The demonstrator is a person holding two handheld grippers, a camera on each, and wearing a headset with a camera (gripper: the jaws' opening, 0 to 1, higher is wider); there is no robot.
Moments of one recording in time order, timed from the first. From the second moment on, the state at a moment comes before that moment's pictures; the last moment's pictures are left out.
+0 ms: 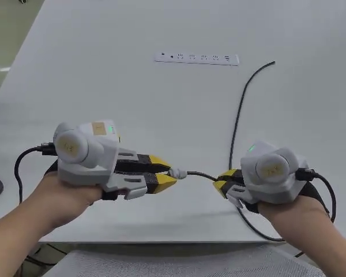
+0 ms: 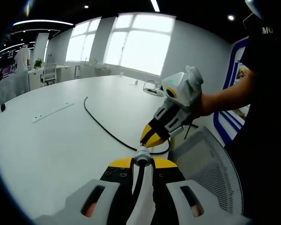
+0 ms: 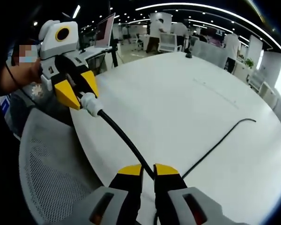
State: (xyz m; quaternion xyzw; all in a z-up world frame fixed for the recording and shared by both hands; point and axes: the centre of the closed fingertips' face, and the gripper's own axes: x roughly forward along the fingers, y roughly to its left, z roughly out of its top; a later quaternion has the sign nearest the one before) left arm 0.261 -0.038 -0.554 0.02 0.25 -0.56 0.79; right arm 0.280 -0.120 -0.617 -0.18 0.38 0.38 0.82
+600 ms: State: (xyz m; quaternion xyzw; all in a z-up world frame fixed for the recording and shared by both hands) left arm 0.254 -0.042 -0.552 0.02 0.26 -0.57 0.78; right arm 0.264 -0.072 -0.564 -0.31 0.23 0.47 0.80
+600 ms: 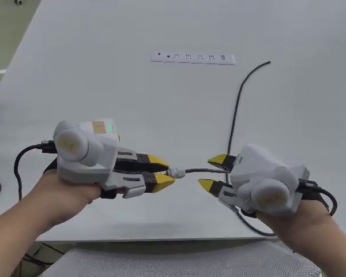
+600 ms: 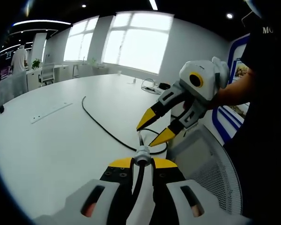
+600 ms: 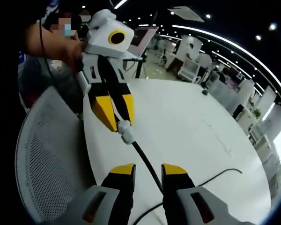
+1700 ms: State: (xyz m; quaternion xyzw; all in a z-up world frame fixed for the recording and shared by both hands) left arm 0.254 -0.045 -0.552 0.03 0.26 -0.57 0.78; right arm 0.275 -0.081 -0.582 -0.27 0.27 0.44 0.81
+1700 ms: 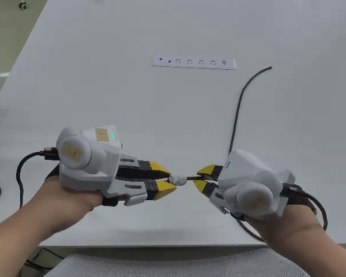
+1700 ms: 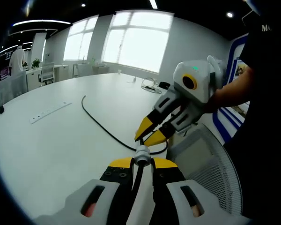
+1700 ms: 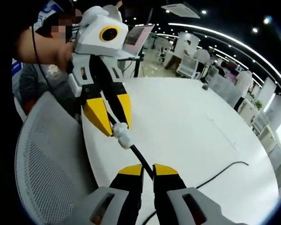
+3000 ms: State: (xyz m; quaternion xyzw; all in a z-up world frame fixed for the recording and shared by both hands) left arm 0.253 -0.047 -0.549 0.02 0.25 -0.56 0.79; right arm 0.280 -0.138 -0.631 -0.10 0.40 0.33 0.85
